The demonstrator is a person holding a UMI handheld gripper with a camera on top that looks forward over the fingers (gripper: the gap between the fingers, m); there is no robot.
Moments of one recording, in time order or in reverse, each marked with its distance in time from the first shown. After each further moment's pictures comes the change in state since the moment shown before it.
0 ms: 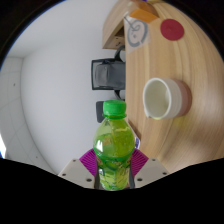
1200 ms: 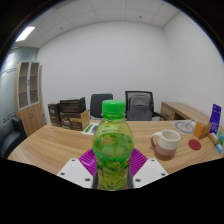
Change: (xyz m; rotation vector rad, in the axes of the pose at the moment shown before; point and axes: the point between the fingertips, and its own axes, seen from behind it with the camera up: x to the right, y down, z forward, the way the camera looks) arm 0.099 0.066 -0.039 0.189 0.231 -1.576
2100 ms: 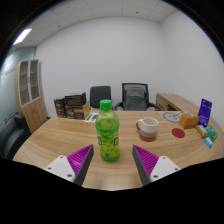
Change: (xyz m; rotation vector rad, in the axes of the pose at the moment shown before) arm 0.025 0.016 -0.124 -0.113 0.003 0.021
